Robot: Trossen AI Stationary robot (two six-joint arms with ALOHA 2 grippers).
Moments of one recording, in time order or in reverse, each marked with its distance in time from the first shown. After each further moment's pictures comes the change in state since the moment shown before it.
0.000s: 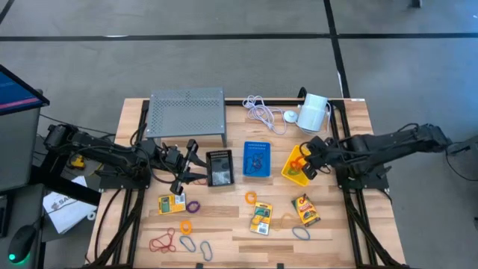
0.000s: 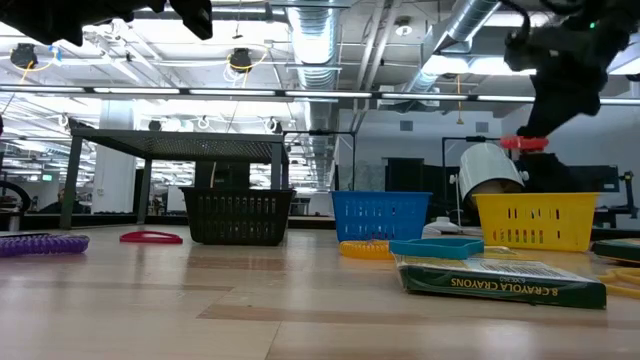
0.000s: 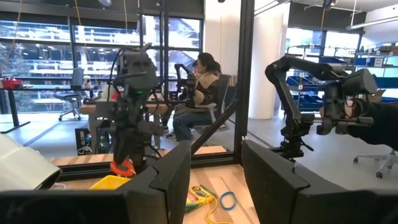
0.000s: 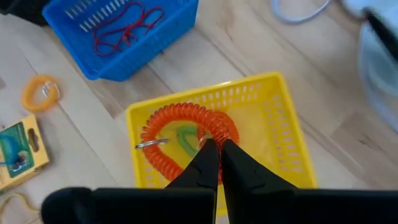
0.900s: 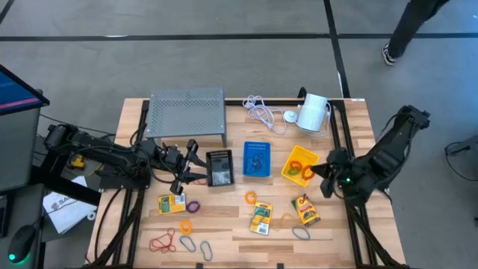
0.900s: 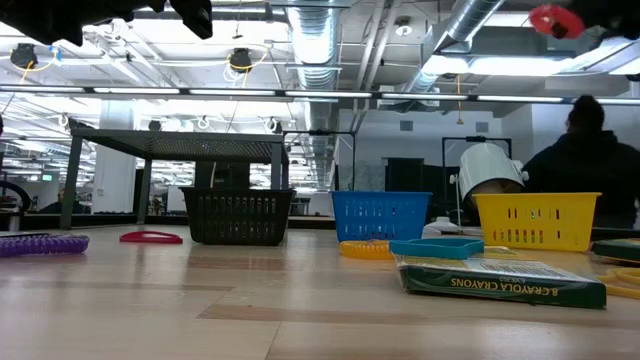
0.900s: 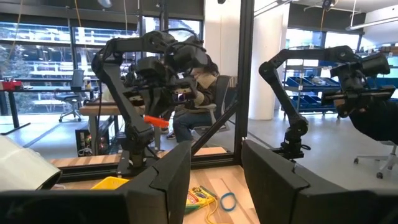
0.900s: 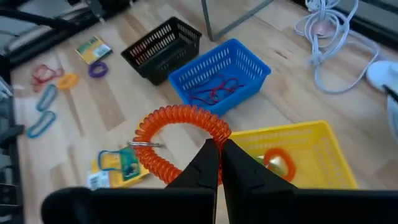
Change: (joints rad) left arm 0.000 0.000 0.000 0.005 0.000 0.003; right arm 0.655 0.059 0.272 -0.257 0.486 0.466
